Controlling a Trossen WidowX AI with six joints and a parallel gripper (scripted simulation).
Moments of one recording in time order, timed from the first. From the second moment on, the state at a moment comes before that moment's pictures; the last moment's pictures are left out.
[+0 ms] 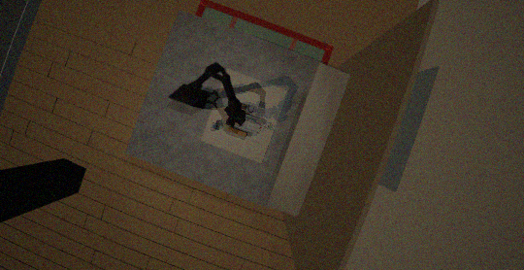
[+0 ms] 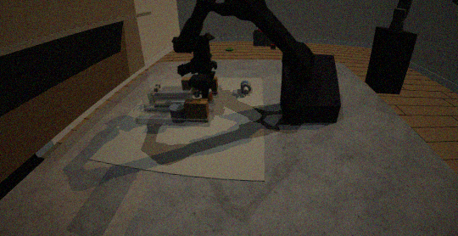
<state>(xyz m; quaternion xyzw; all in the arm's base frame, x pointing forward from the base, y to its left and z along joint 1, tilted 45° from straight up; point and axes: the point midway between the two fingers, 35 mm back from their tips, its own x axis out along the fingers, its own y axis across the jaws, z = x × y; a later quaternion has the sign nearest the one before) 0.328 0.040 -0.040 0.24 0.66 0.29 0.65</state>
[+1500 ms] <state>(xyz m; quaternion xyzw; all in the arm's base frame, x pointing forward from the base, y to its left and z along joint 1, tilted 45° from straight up) 0.331 0.042 -0.041 0.24 0.66 0.29 0.65</state>
